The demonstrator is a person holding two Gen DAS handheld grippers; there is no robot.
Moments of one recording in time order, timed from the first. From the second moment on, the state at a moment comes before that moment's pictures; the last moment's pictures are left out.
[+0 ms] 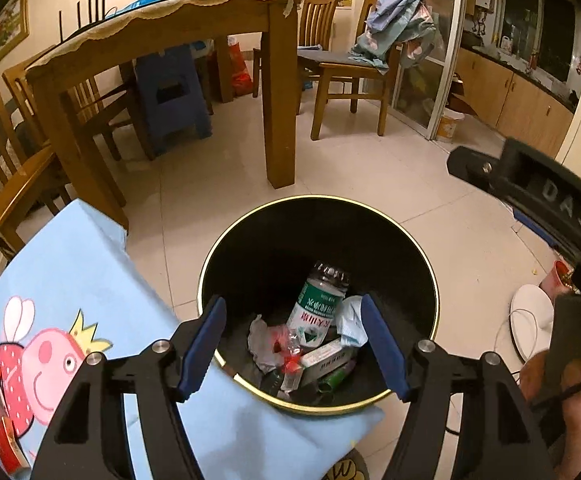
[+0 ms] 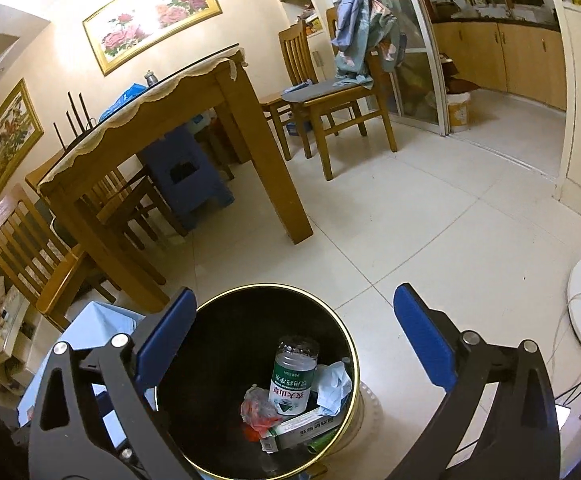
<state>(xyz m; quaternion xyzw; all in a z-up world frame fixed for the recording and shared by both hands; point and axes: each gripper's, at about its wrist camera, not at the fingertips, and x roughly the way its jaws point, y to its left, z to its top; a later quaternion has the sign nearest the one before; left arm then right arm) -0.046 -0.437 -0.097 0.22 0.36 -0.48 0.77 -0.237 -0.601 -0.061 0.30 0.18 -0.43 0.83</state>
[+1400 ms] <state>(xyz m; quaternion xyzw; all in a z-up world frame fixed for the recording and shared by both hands) 0.046 0.069 -0.076 0.06 0.33 -0.08 0.94 0.008 -0.195 -0.084 0.00 0.42 0.17 0.89</state>
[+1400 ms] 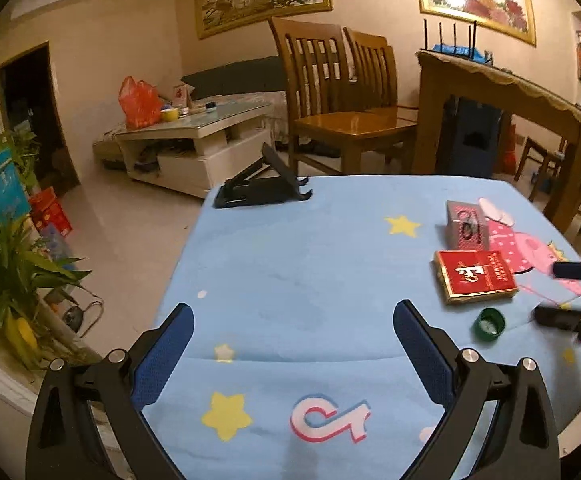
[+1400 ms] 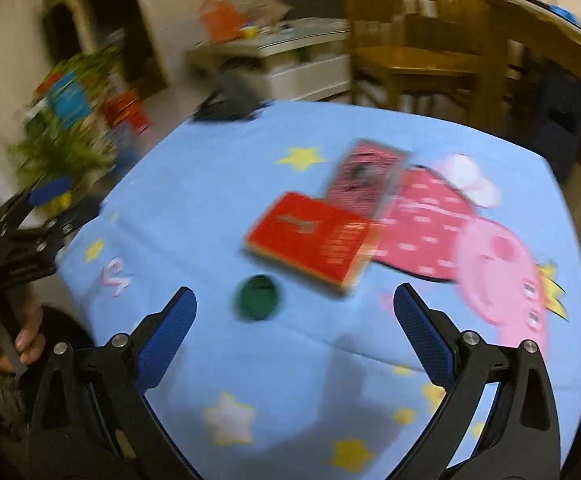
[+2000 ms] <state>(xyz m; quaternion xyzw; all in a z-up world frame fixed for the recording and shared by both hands) 0.056 0.040 -0.083 0.05 0.36 -0.14 0.92 -0.009 -0.222 -0.111 0.05 0.45 0.13 0.88</state>
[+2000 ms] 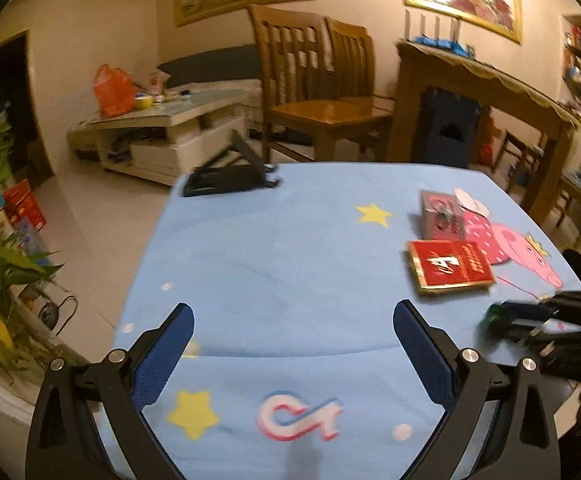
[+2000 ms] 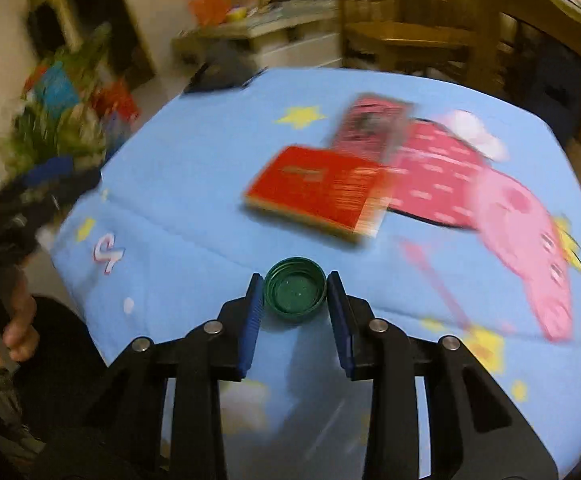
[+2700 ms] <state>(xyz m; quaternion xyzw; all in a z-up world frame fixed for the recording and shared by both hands) 0.139 -0.134 -0.115 0.11 0.44 -0.21 0.86 -0.054 -0.375 -0.088 0.20 0.37 0.10 0.90</state>
